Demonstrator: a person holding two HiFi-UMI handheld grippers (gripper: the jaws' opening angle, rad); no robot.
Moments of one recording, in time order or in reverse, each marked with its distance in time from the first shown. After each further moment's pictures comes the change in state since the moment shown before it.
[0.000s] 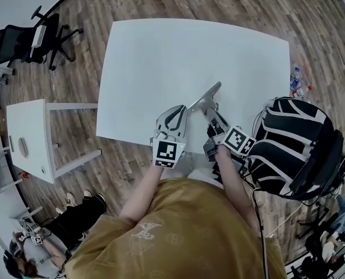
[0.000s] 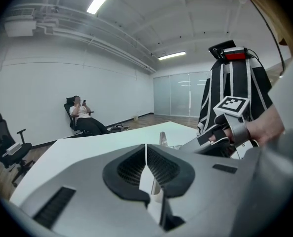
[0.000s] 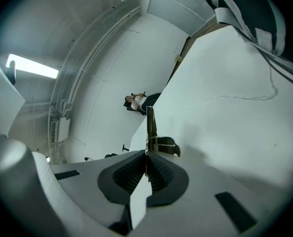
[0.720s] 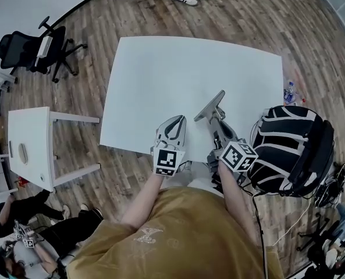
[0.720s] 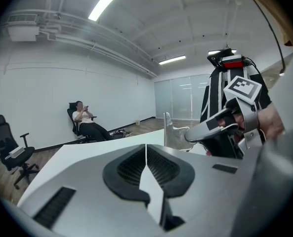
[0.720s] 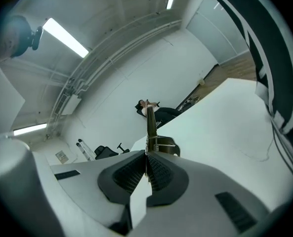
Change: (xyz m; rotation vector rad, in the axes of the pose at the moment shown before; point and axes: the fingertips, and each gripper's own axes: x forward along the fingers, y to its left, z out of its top) left arm -0.024 0.006 0.020 0.005 -0.055 0.025; right arm -0.035 0.061 0.022 -0.379 -0.093 -0.016
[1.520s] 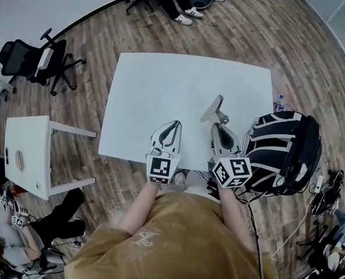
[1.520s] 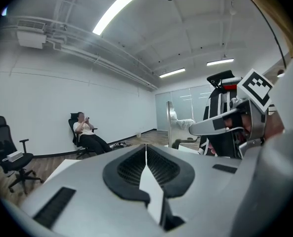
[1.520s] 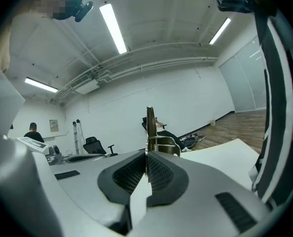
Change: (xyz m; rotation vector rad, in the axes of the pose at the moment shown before) left arm -0.027 0.003 0.066 -0.004 -0.150 0.013; right arm -0.041 0.067 0.061 -0.460 -0.188 -0.043
